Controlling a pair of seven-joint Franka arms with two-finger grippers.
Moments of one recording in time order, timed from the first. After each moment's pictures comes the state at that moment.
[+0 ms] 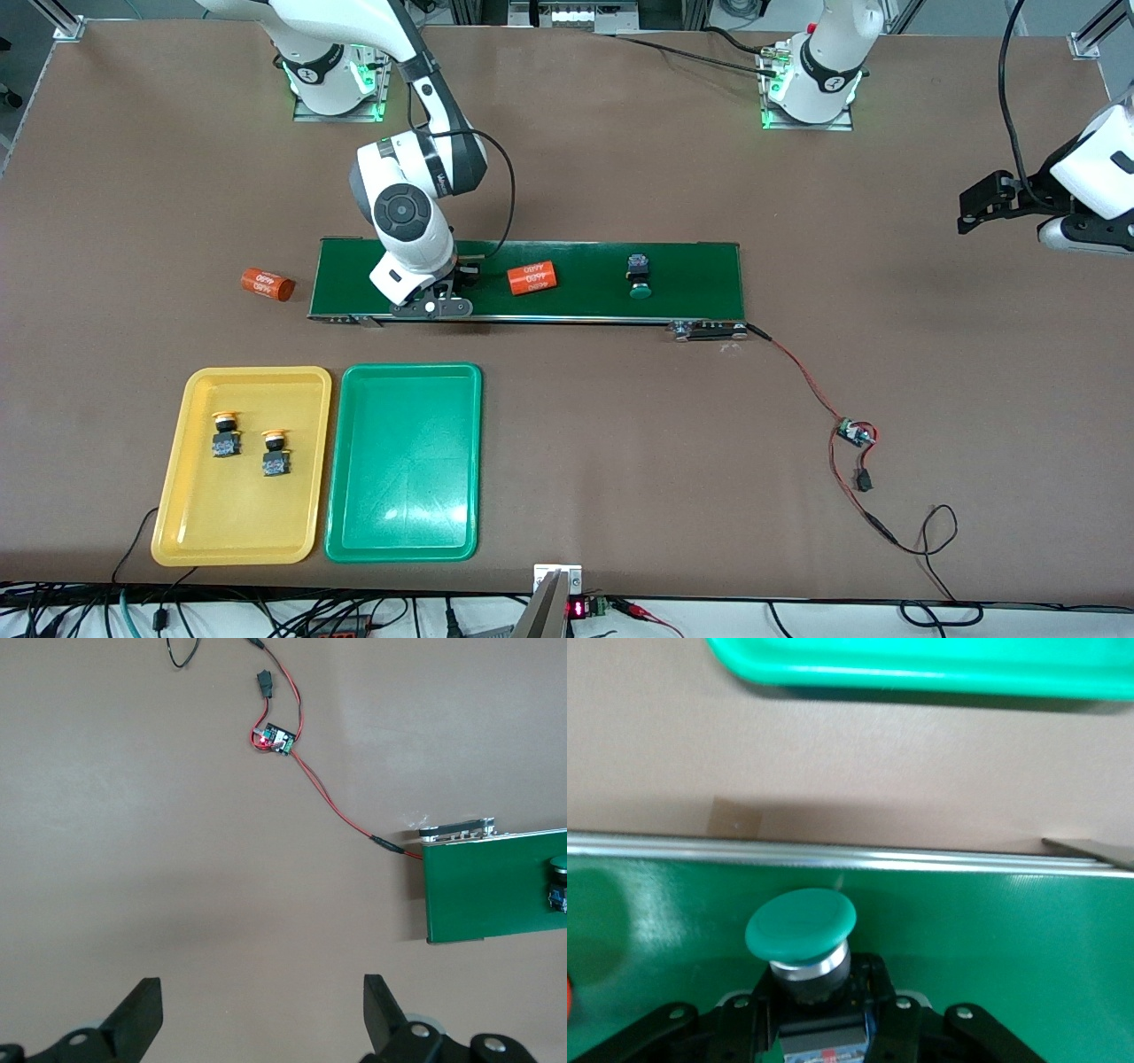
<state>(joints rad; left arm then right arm) 0.03 0.00 -0.03 -1.65 0.02 1.62 0.10 0.96 0.48 -0.43 -1.95 0.23 2.26 0.36</state>
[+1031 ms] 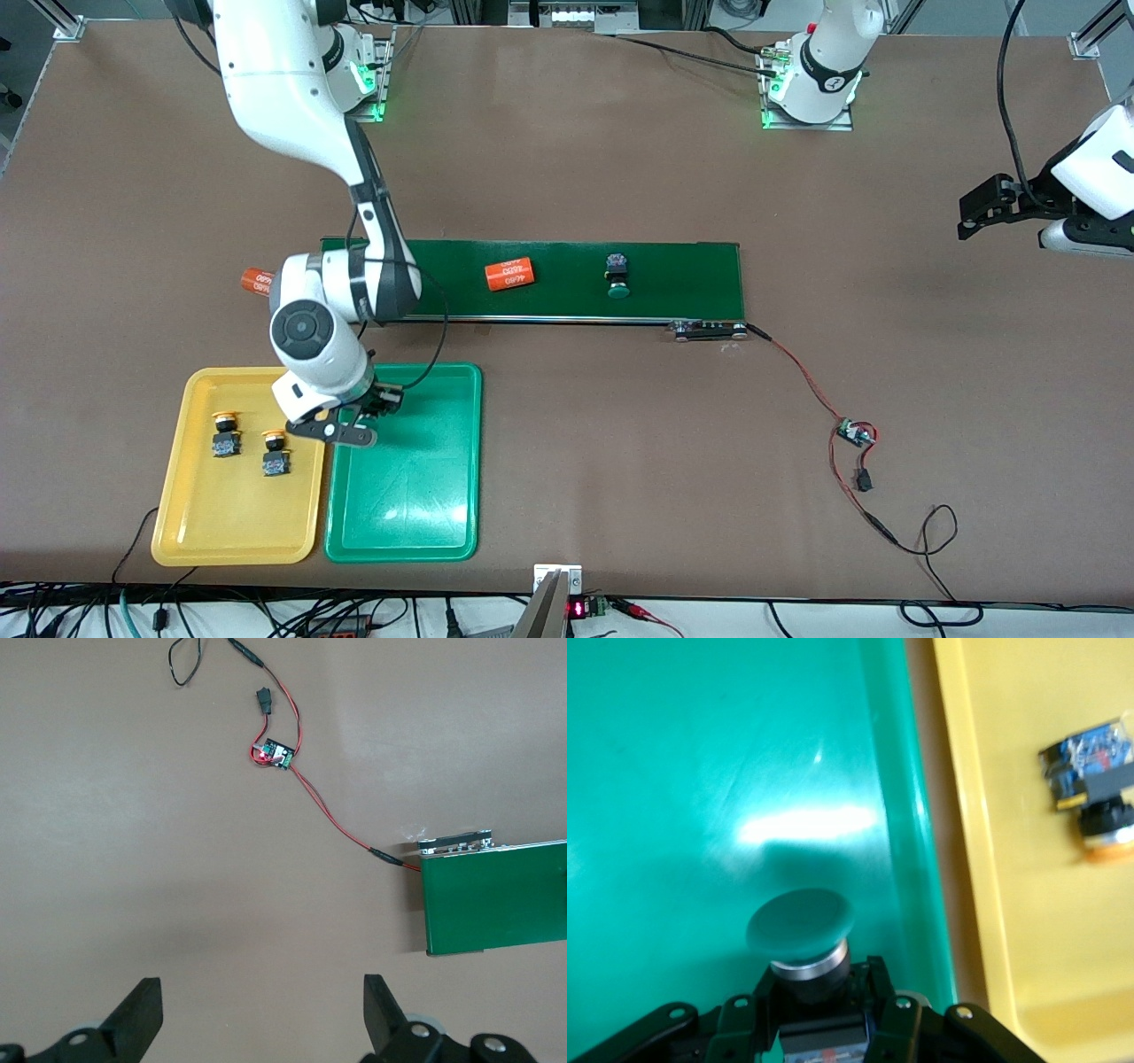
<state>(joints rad) 0.02 0.00 -0.03 -1.65 0.02 1.65 0.10 0.61 0.87 -0.44 -1.40 0.23 2.29 0.32</state>
